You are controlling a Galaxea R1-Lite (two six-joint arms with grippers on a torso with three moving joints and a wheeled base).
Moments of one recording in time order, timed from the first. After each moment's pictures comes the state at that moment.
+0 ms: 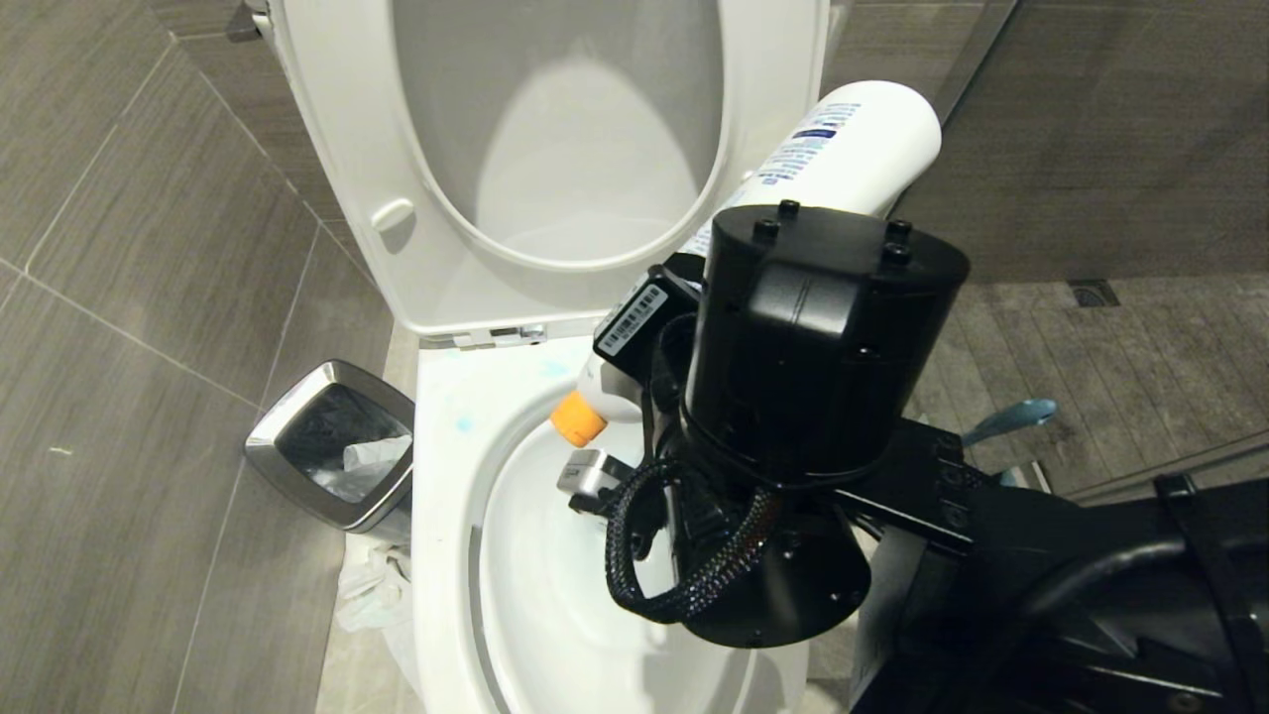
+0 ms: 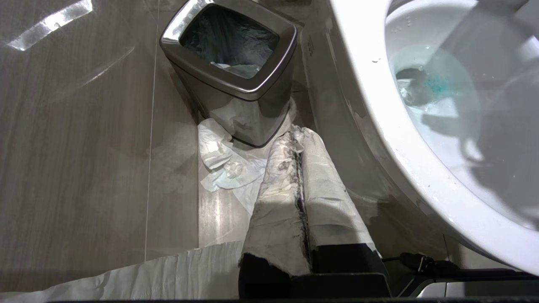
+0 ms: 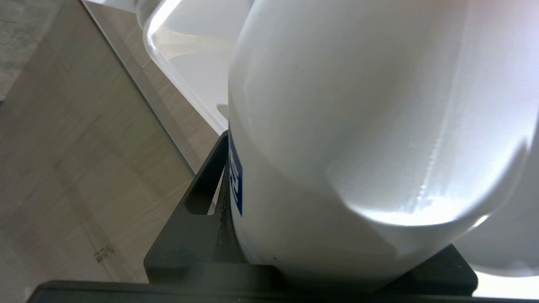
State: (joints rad) left arm -0.01 0.00 0.00 0.00 0.00 0.00; right arm 1.11 1.91 -1.33 -0.73 -1.05 -2.50
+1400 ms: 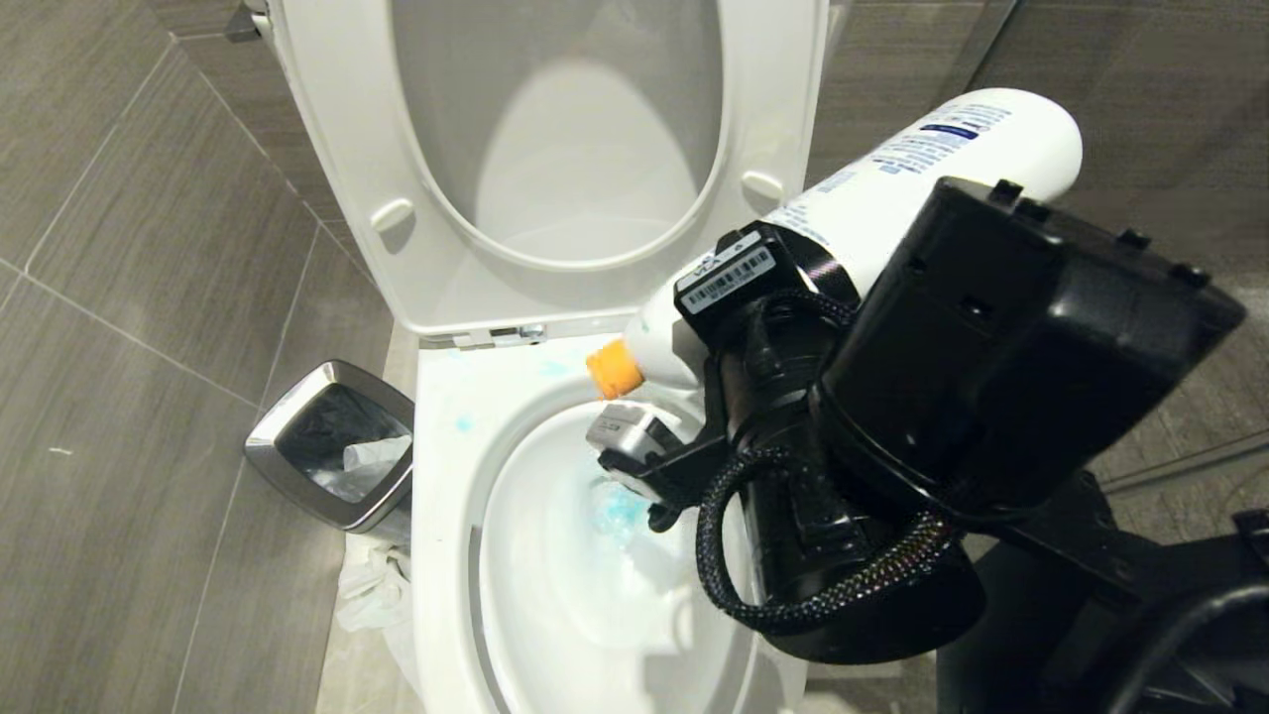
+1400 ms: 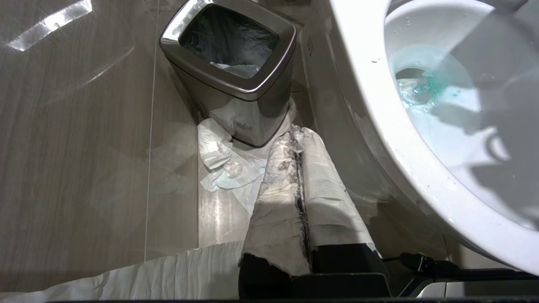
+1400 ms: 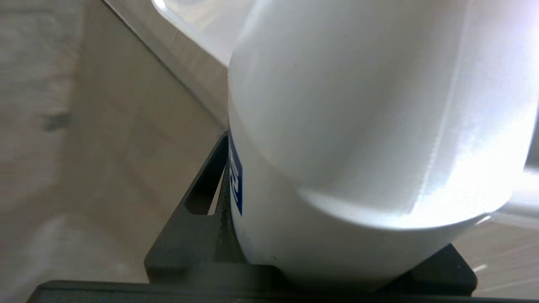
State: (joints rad) left arm -0.01 0.00 0.00 0.00 0.00 0.00; right arm 1.11 1.84 -1.18 -1.01 -1.12 -2.43
